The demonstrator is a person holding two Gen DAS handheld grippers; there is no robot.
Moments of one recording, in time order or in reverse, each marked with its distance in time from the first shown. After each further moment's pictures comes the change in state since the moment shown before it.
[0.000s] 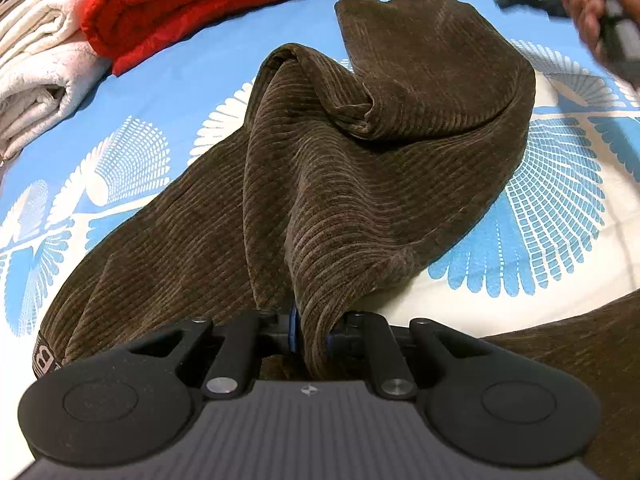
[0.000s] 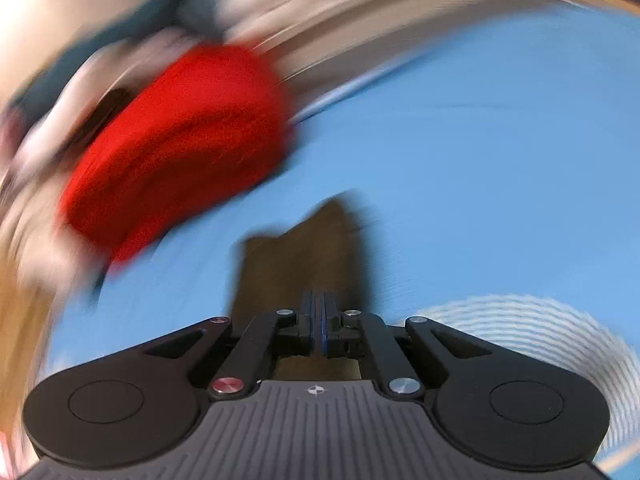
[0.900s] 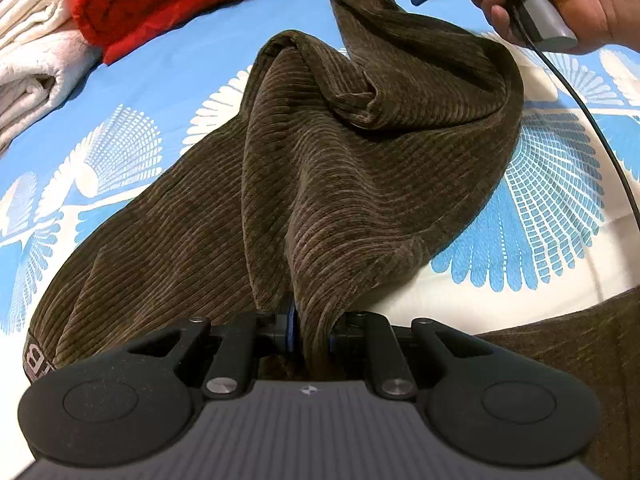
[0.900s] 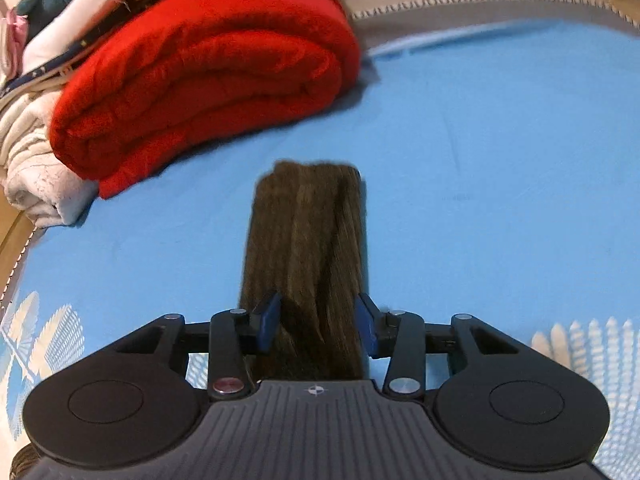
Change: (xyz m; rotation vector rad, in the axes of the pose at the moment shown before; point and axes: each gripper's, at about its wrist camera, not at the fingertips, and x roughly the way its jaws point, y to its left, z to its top) left arm 0.008 0.004 0.000 -0.005 0.030 -0.031; right arm 0.088 0.112 -0.037 -0.382 0.144 0.039
